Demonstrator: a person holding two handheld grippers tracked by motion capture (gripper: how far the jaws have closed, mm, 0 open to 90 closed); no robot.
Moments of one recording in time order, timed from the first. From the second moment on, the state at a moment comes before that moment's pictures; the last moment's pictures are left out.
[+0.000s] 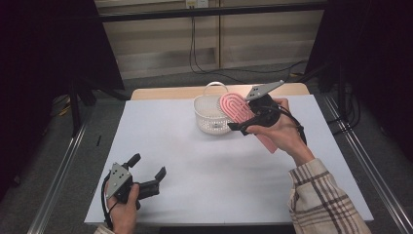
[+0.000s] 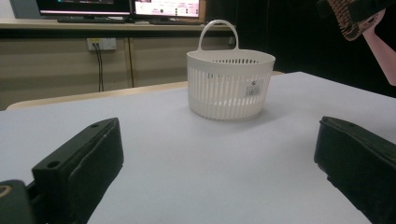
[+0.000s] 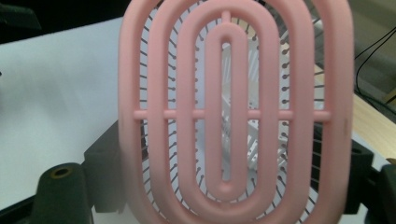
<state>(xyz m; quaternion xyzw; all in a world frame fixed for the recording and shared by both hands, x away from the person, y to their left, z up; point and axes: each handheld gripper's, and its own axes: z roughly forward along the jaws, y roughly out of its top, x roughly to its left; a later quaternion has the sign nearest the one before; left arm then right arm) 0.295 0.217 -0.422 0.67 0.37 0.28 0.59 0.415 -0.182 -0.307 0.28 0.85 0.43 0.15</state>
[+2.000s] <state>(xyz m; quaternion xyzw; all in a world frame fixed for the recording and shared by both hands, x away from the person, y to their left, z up) 0.294 0.218 -0.422 0.66 0.37 0.28 0.59 0.438 -0.176 -0.282 0.29 0.74 0.56 0.23</state>
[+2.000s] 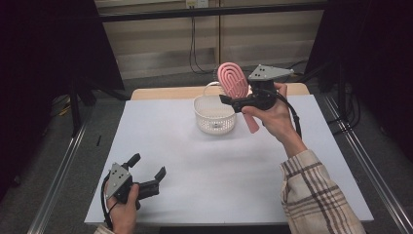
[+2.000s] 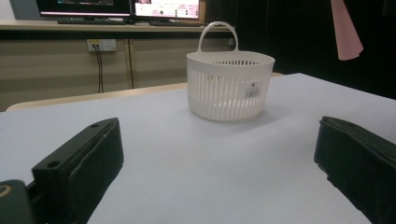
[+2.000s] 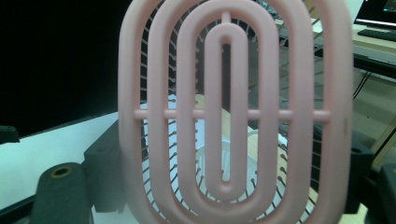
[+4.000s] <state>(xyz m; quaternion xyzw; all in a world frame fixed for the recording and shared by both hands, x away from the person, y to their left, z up) 0.294 0.221 -0.422 0.66 0.37 0.28 0.59 0.483 -0.144 -0.264 0.29 0.71 0.58 0.27</state>
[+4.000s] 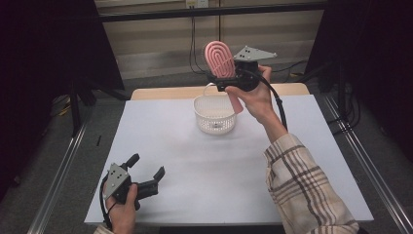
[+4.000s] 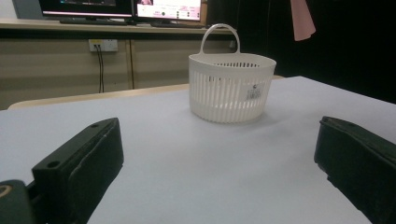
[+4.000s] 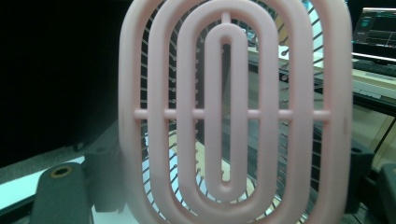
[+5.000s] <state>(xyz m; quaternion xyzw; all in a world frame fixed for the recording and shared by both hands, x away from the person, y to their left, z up) 0.294 0.220 -0.422 0.66 0.37 0.28 0.59 0.510 -0.144 -0.282 0.34 0.66 0.60 0.29</state>
